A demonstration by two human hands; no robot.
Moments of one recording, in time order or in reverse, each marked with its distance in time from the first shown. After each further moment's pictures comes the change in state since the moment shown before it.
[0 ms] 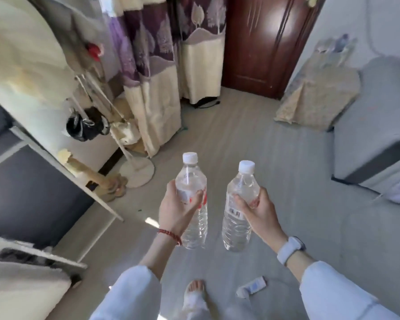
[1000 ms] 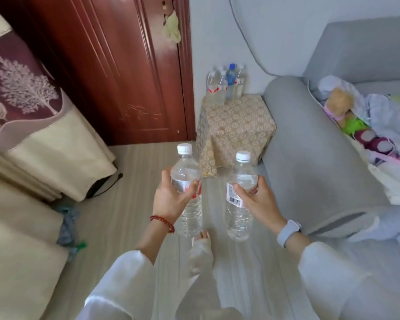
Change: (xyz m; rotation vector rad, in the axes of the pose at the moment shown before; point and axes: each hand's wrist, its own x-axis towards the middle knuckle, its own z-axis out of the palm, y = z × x) left_hand 0.604 0.358 0.559 0.030 -0.411 0.314; right_hand 0.723 0.087 -0.364 0.044 0.387 0.206
